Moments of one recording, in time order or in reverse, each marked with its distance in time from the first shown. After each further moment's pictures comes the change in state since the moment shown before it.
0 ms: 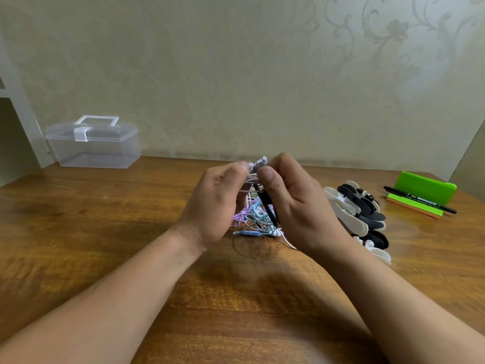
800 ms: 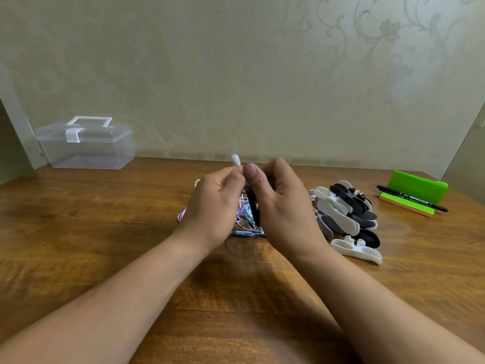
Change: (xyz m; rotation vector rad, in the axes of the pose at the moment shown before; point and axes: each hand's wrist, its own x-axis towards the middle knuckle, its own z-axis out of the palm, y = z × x) left_hand 0.005 -0.012 0.012 0.127 0.096 -0.096; right_hand 0.000 0.004 0.020 0.100 0.192 0.209
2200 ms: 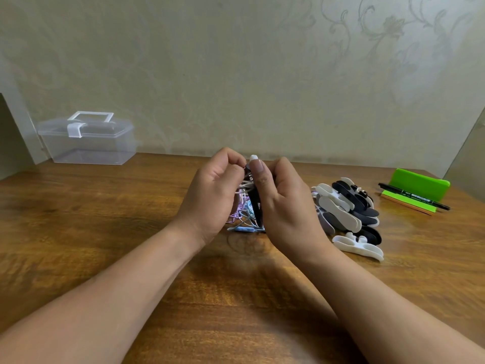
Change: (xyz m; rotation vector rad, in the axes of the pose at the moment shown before) left_hand -0.001 0.005 -0.006 -0.120 0.000 -0.016; right_hand -0.004 -0.004 -0.002 -0.109 -0.002 -0.047
